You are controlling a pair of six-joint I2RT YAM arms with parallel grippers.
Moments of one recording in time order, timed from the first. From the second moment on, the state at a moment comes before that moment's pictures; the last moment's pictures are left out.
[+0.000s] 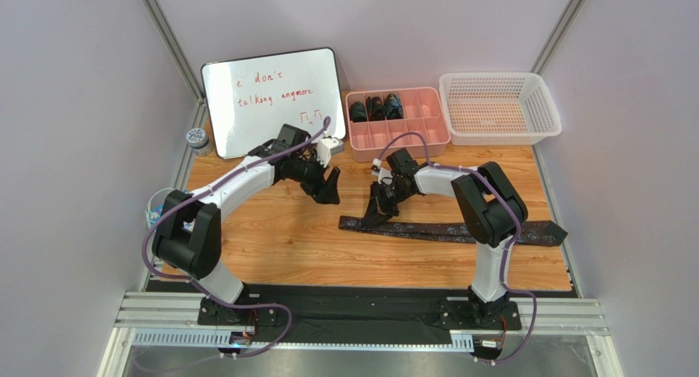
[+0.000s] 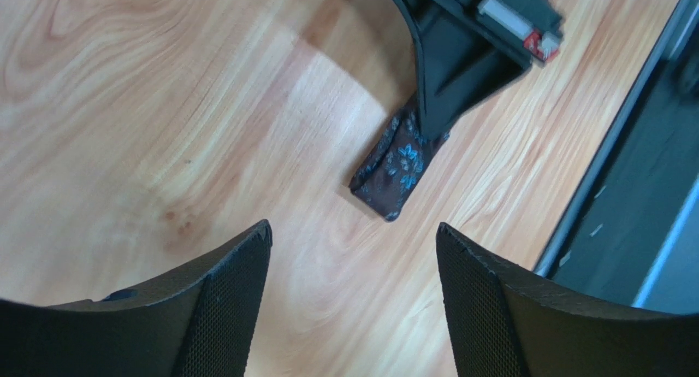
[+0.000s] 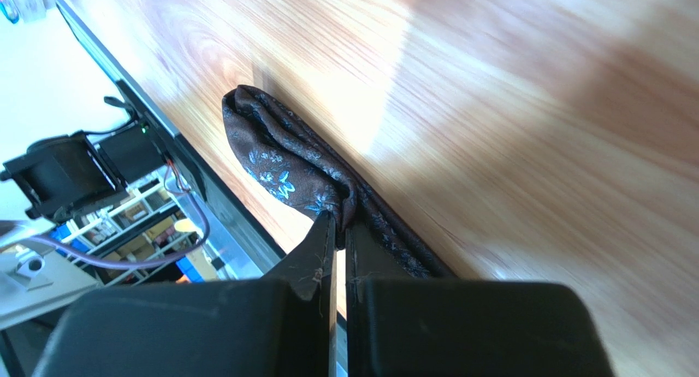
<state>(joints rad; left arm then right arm) -0.44 1.62 1.15 -0.57 0.63 0.34 0.51 1.95 1.09 -0.33 -0.73 0.50</state>
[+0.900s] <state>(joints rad) -0.45 1.69 0.65 0.22 0.64 -0.76 0.50 1.96 1.13 -0.47 -0.75 0.37</state>
